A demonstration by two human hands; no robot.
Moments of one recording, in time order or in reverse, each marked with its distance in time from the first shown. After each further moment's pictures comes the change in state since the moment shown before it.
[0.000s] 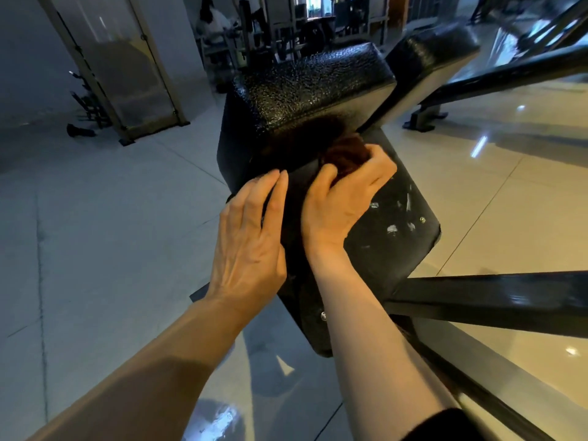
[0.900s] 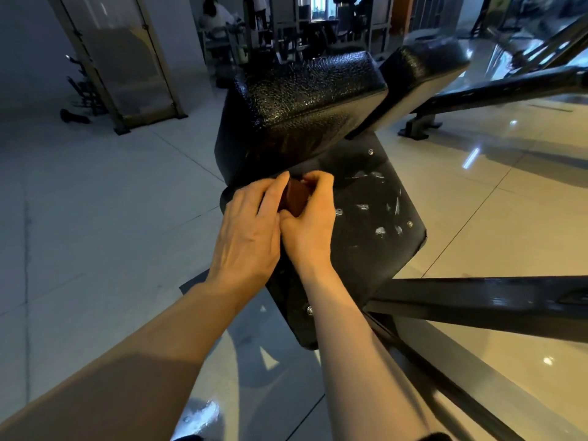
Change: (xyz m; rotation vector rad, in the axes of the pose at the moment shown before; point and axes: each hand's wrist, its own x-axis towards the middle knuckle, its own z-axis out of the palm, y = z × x) left_hand 0.005 0.011 0.002 -0.162 -0.108 -0.171; right_hand -0.030 0.016 -0.020 0.085 -0.596 0.230
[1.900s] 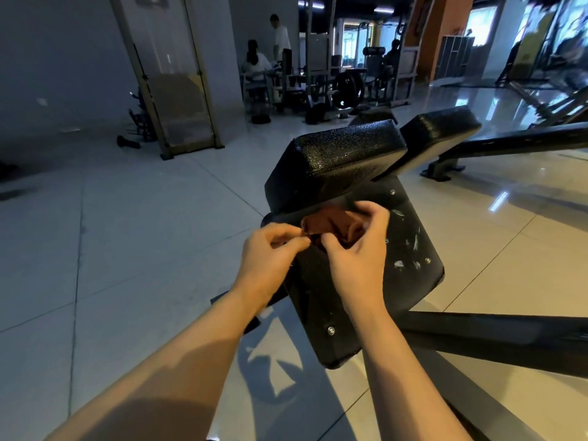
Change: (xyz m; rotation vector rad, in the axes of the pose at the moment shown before) left_hand -0.008 0.017 -0.055 -0.858 -0.016 -0.649; right_hand -0.036 -0.068 -0.042 0.074 0.020 -0.086
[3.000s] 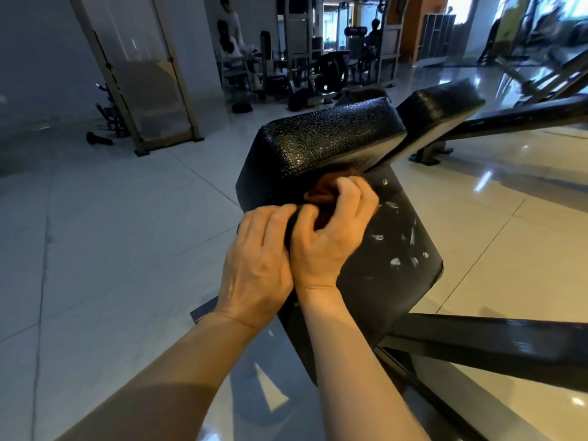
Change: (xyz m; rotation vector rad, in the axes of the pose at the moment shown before) left_hand 0.034 -0.028 0.016 0.718 0.161 0.798; right_hand 0.048 0.037 0.057 -0.237 0.412 -0.364
